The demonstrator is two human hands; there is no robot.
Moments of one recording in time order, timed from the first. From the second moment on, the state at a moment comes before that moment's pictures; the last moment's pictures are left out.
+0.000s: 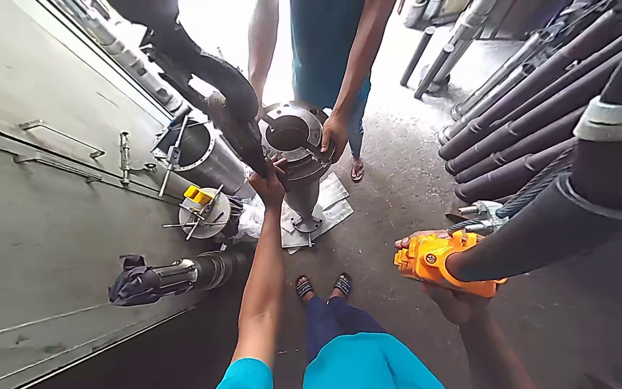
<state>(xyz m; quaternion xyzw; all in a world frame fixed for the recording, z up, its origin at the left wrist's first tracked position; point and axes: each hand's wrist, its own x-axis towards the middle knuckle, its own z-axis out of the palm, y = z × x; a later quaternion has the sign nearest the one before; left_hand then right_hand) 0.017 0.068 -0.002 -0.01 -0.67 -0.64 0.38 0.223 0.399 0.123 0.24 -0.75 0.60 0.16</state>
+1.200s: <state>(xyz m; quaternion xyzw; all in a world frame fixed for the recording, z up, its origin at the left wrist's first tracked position) -0.017 0.113 0.001 -0.03 -0.67 -0.66 0.33 0.209 0.444 0.151 0.27 -0.72 0.60 0.21</state>
